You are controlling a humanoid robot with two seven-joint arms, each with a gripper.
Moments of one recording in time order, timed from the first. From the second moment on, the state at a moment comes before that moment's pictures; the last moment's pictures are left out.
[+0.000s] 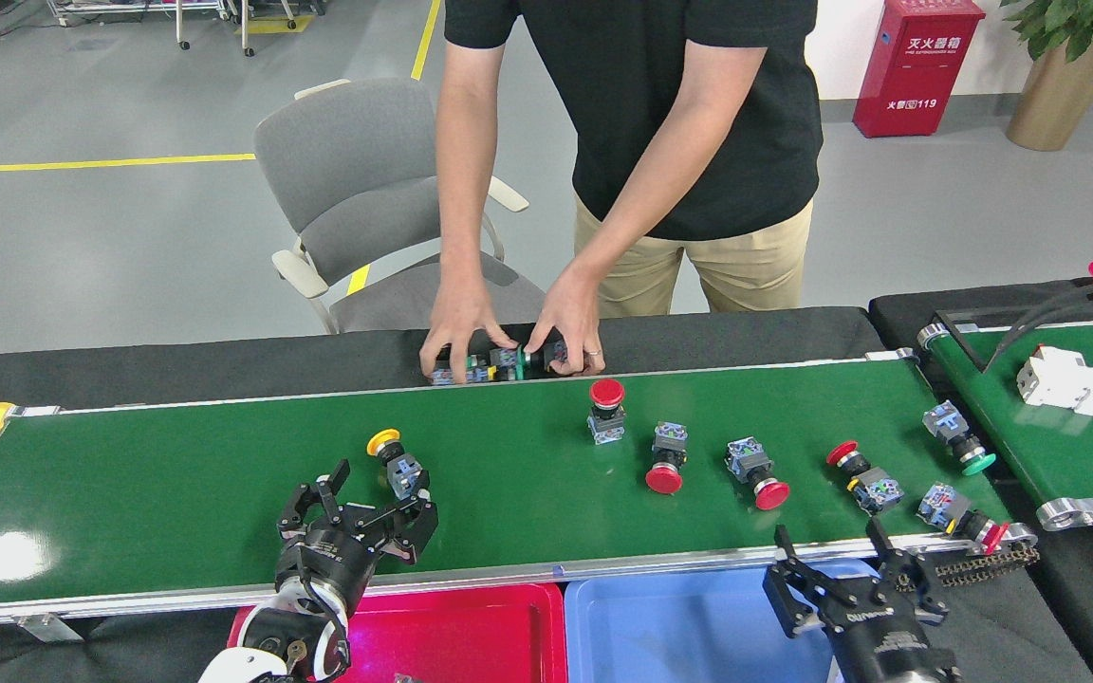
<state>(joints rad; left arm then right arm) -0.22 0.13 -0.27 -1.33 -1.39 0.02 -0.10 0.01 -0.04 0.12 -1.59 1.37 0.08 0.15</state>
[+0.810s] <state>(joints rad) -0.27 0.10 -0.26 -1.21 -1.34 0.03 -0.09 -0.23 0.04 0.31 -1.34 1.38 0.16 0.16</state>
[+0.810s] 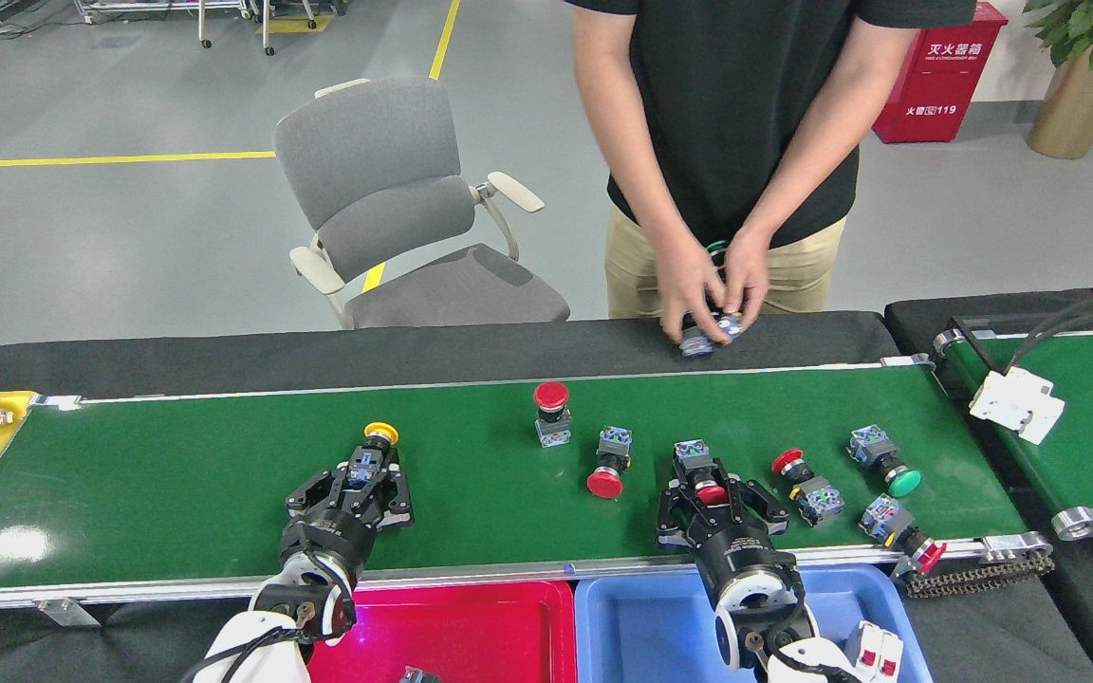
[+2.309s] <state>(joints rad) 0.10 0.24 -0.04 -1.68 -1.33 -0.13 -0.10 0.01 0.01 0.44 -1.60 1.35 -0.46 0.17</state>
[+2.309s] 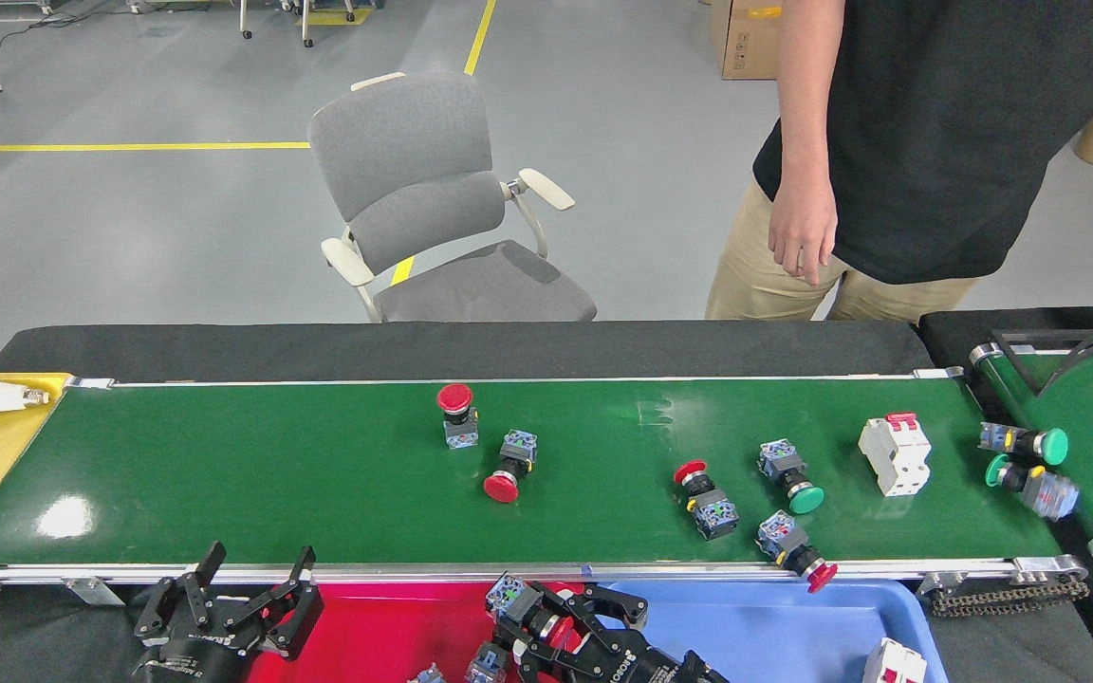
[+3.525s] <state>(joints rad) -0.22 0.25 -0.07 -1.25 -1.34 -0.07 -0.10 0.19 0.09 -0.04 -1.70 1.34 -0.24 0.04</state>
